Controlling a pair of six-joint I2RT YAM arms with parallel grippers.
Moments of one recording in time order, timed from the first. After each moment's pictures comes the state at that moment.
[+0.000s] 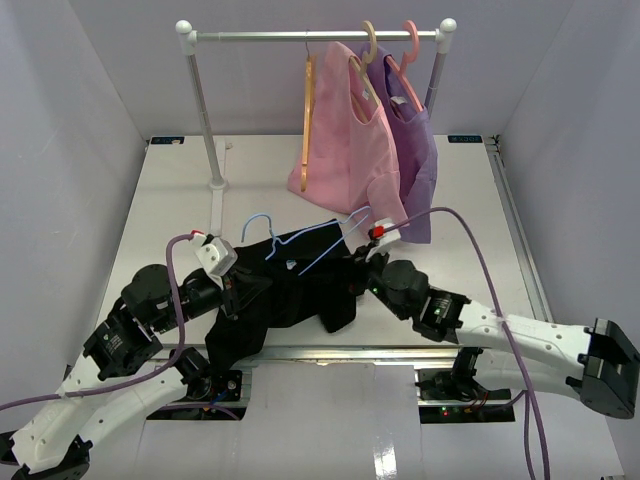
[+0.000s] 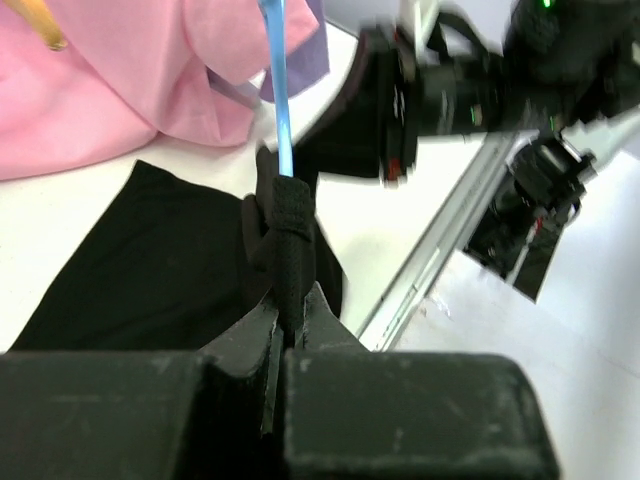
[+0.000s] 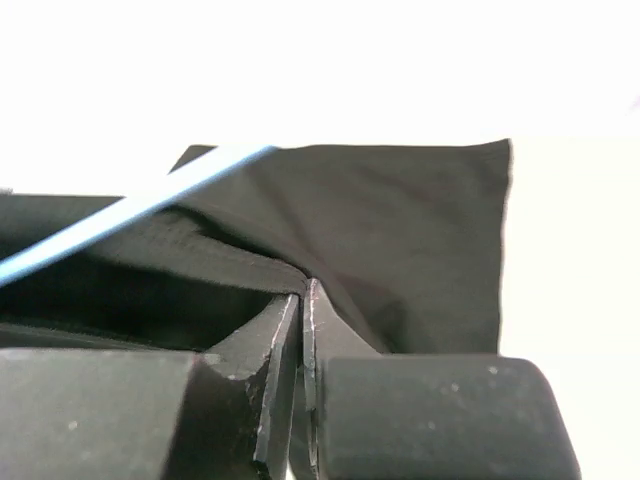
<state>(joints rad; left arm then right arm) -0.79 0.47 0.87 -0.52 0.22 -0.11 1.12 1.01 0.59 0.22 0.43 0.40</state>
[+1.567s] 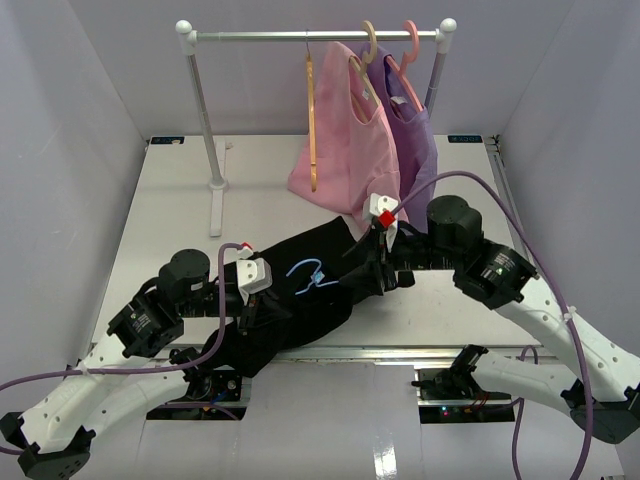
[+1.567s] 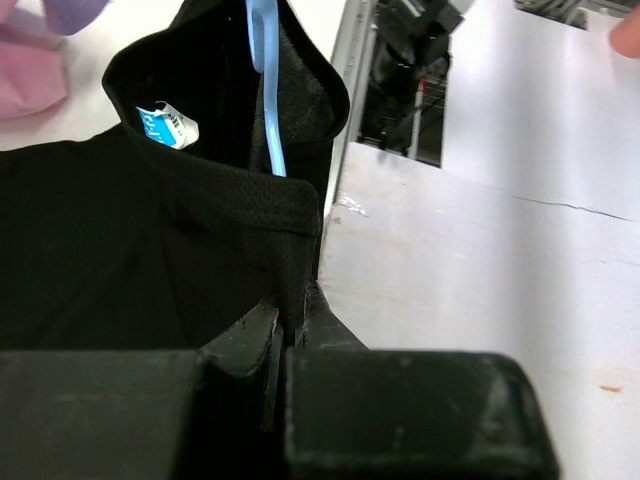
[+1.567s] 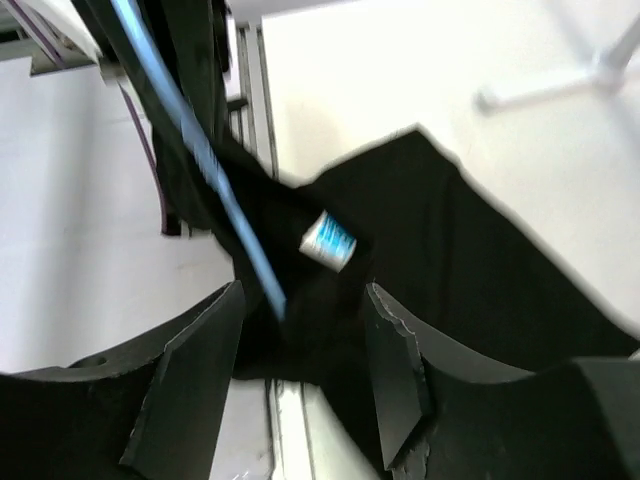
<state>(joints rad) -0.79 0.61 0.85 -0.59 0.61 0.06 0.86 0.94 1.11 -0.48 -0.60 -0.08</state>
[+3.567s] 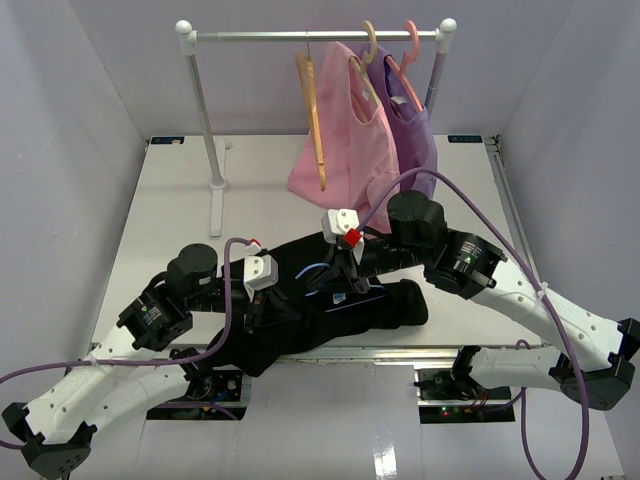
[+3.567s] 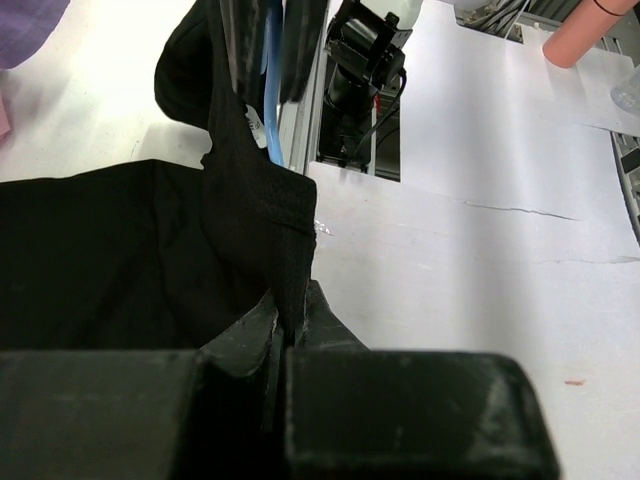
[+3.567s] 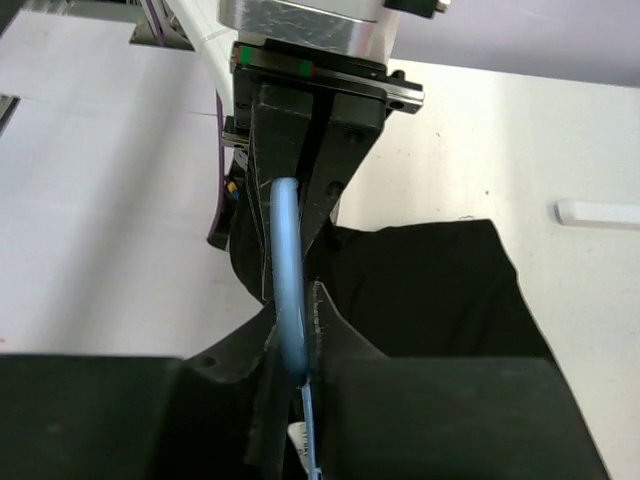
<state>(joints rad) -0.79 0.66 0.84 -0.48 0.73 0.02 1.04 1.14 1.33 -0.47 -0.70 -0.23</state>
